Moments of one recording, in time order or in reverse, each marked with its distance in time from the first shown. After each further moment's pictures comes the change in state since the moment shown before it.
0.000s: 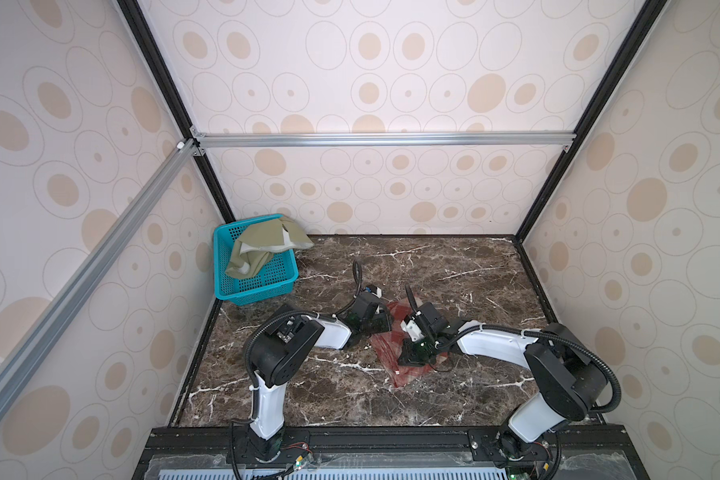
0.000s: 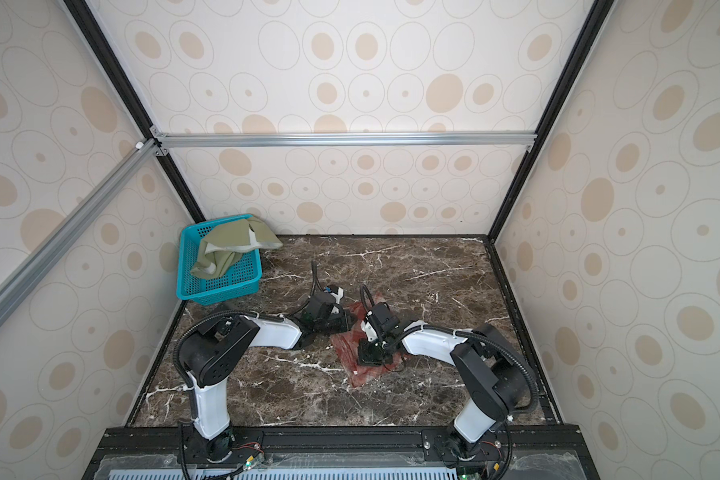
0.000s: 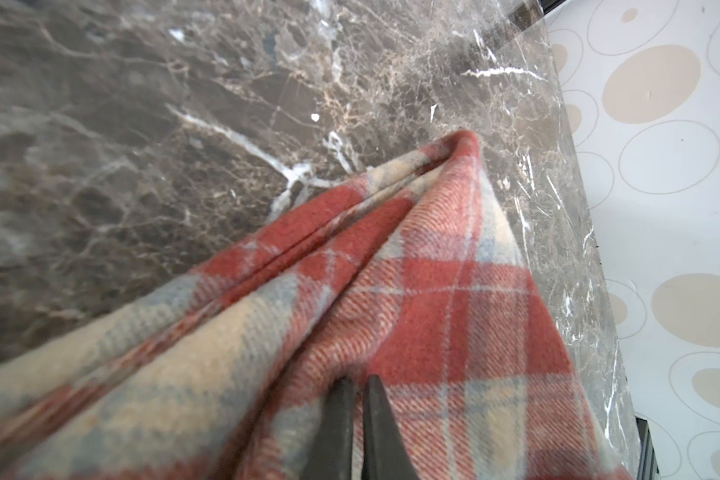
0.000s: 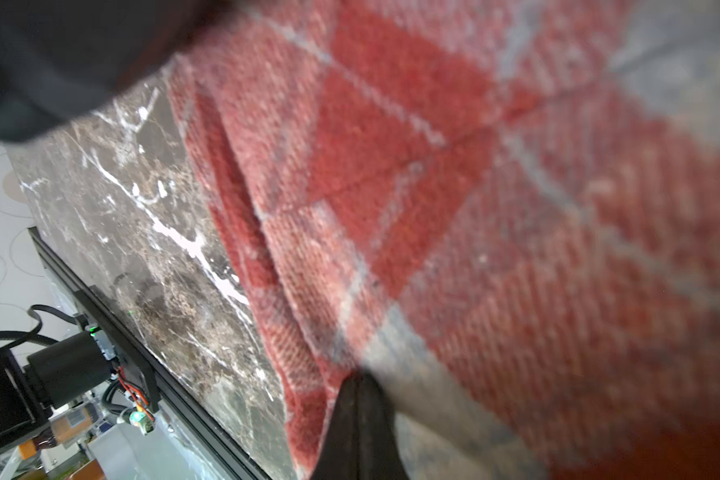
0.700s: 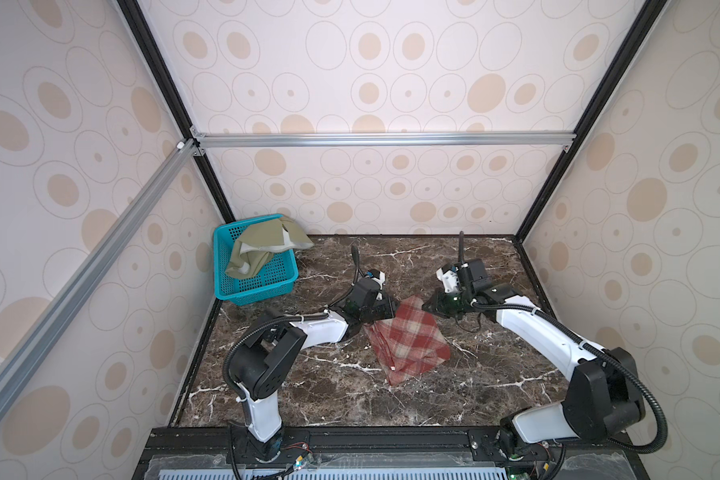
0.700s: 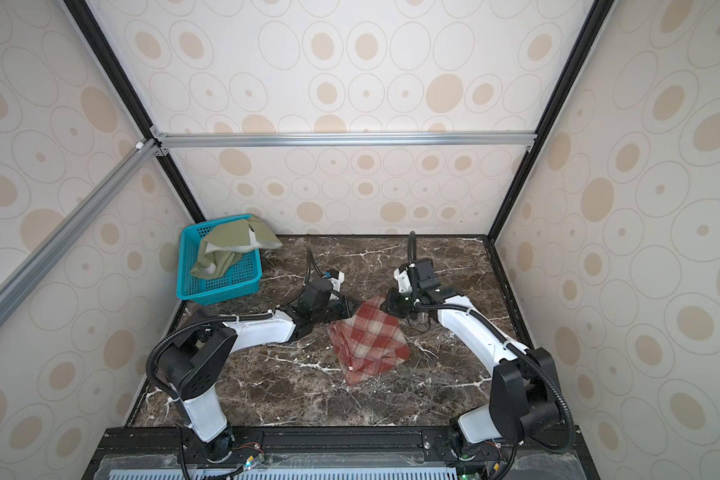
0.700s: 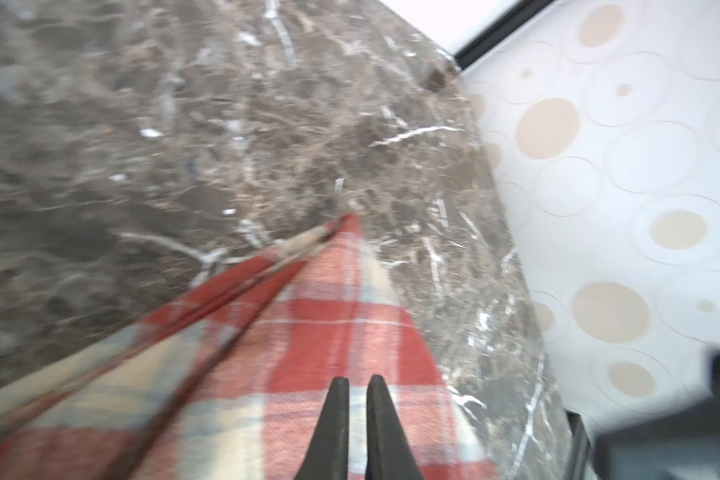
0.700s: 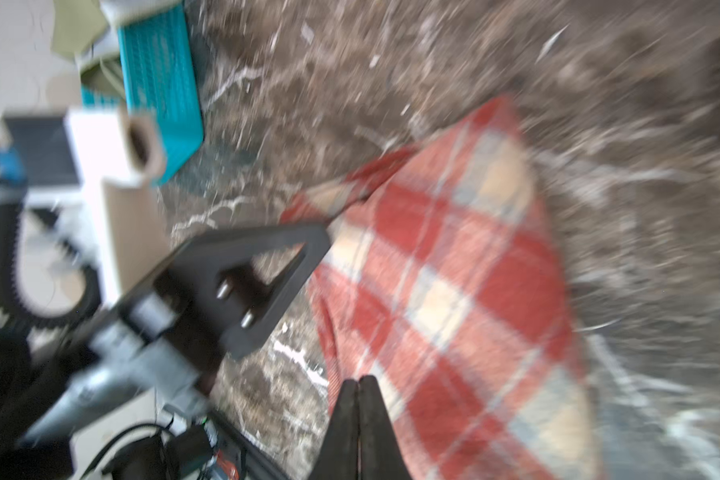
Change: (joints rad) left arm -0.034 -0.143 0.087 -0.097 0.043 0.016; right arm -0.365 -0.168 0.266 -0.213 0.002 -0.092
